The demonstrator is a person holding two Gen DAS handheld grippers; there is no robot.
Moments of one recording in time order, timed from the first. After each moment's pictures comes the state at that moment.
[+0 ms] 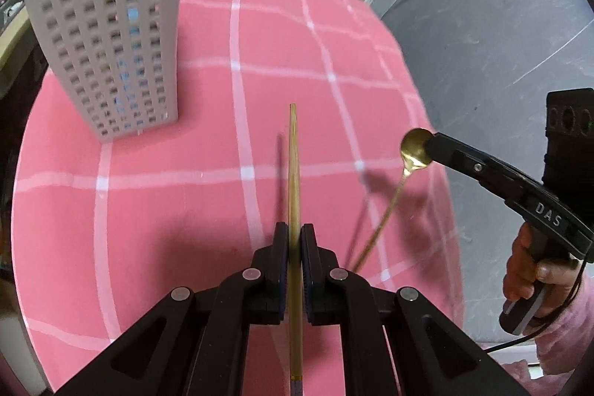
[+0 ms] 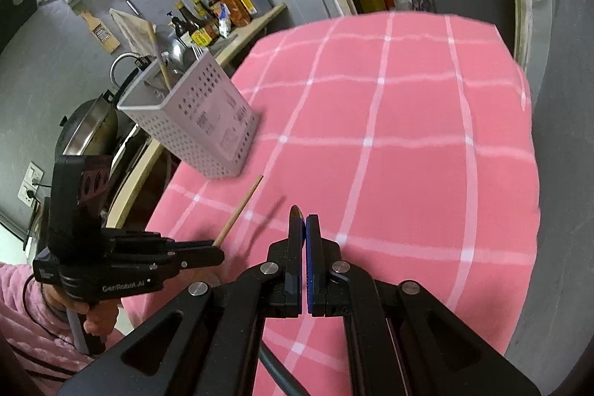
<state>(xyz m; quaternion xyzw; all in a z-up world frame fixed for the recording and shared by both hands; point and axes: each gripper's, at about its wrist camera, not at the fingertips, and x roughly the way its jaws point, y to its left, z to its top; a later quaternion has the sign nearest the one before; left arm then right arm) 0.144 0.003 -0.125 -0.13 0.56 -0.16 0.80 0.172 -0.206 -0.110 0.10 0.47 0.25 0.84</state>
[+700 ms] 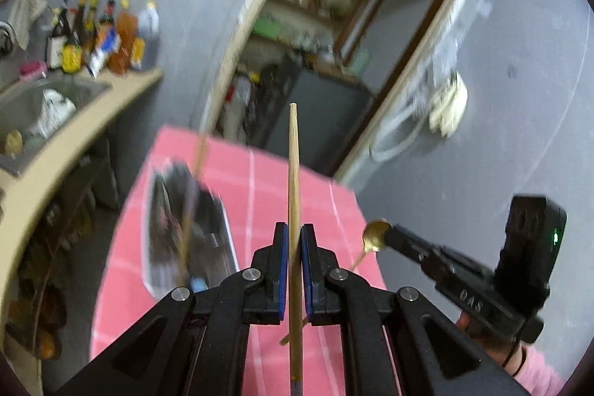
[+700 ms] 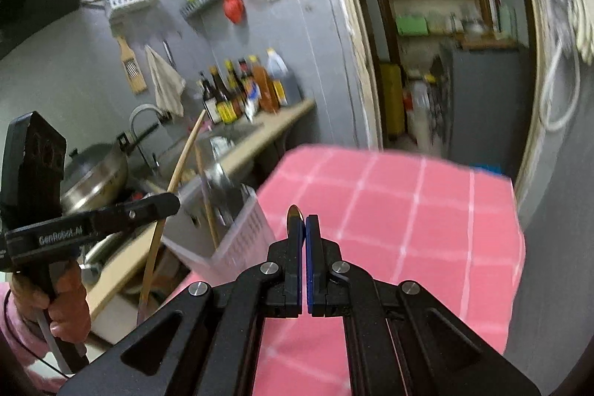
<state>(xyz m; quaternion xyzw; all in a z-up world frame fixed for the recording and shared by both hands) 0.184 0.068 0.033 -0.19 0.30 -0.10 0.93 0.223 -0.150 0.028 0.05 0.30 0.27 0.92</state>
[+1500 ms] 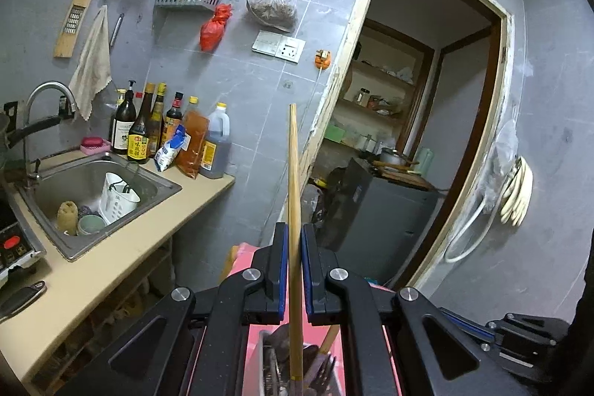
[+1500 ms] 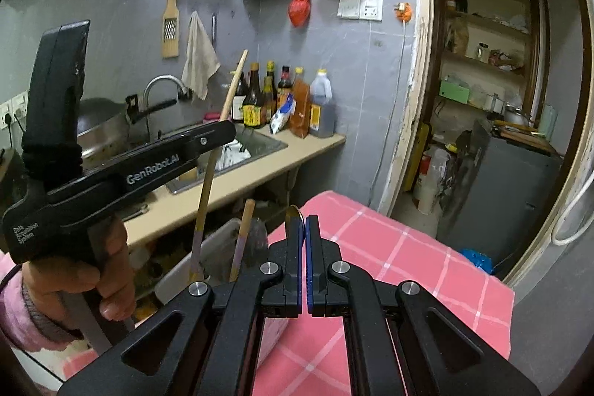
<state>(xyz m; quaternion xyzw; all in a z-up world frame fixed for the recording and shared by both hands) 0.222 0.117 0.026 -0.16 0.14 0.06 0.98 0.244 -0.034 0.058 -0.10 0.25 0.29 0.92</state>
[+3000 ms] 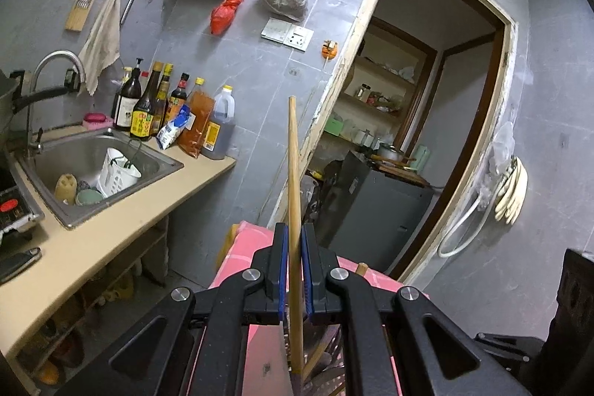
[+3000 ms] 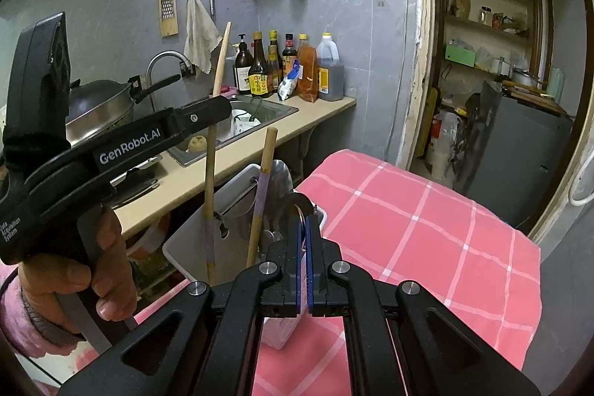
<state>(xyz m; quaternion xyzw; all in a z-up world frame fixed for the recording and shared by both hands) 0.201 0.128 0.000 -0.19 0.14 0.05 0.97 0.236 -0.031 0.016 -0.08 0.31 0.30 0.90</state>
